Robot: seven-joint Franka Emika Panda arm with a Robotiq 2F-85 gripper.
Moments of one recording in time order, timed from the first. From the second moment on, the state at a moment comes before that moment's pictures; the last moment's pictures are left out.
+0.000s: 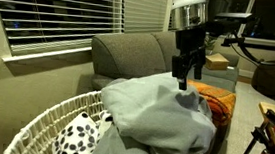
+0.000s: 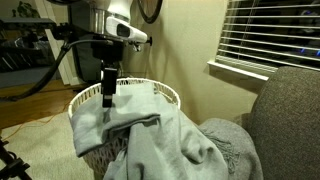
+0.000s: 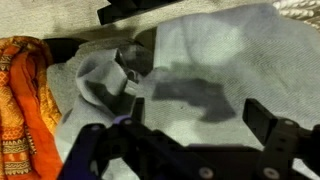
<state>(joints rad) 0.05 0.03 0.00 -2.45 -0.04 2.27 0.38</state>
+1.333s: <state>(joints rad) -0.04 0.02 -0.05 -2.51 -0.02 2.50 0.29</state>
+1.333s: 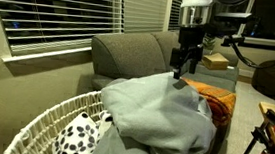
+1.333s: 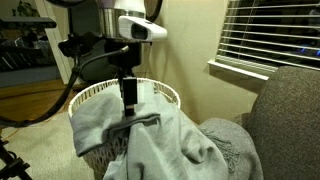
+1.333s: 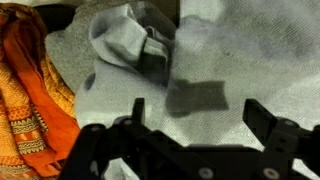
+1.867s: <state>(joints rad) -0.04 0.08 -0.05 -2.56 0.11 2.63 0.14</state>
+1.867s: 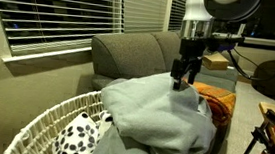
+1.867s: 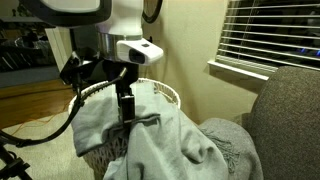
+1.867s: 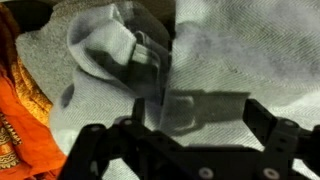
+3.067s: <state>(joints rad) -0.07 0.11 -0.05 -2.56 0.24 2.66 -0.03</state>
